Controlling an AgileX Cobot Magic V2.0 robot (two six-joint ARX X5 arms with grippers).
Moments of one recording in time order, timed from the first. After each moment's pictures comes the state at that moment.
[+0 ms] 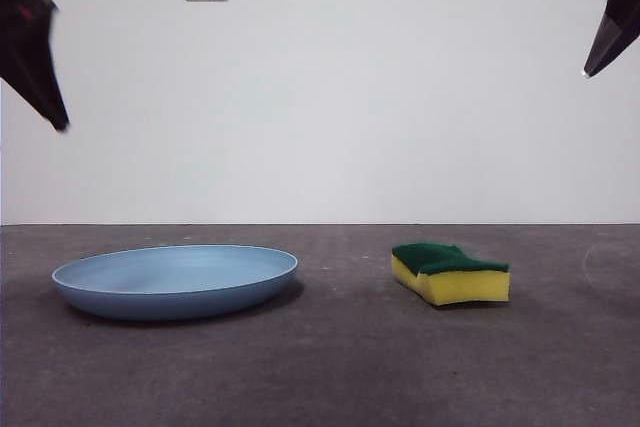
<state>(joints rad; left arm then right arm) -0.10 1.19 0.88 -0.55 0.22 -0.09 0.08 0.95 0.82 -0.70 -0.34 0.05</state>
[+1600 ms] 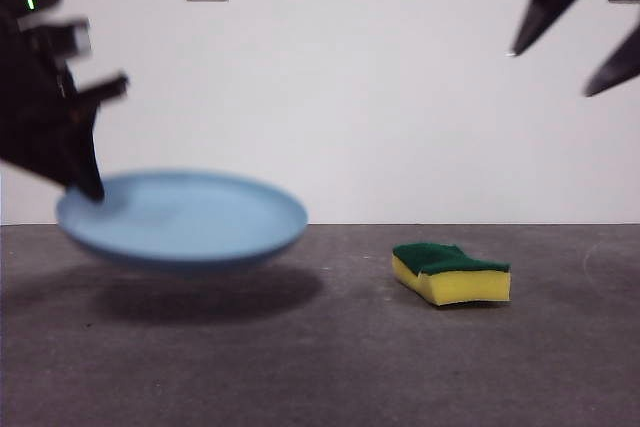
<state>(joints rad) -0.14 1.46 1.00 -0.44 0.24 -0.03 0.26 1.18 1.03 -0.68 -0.30 0.04</state>
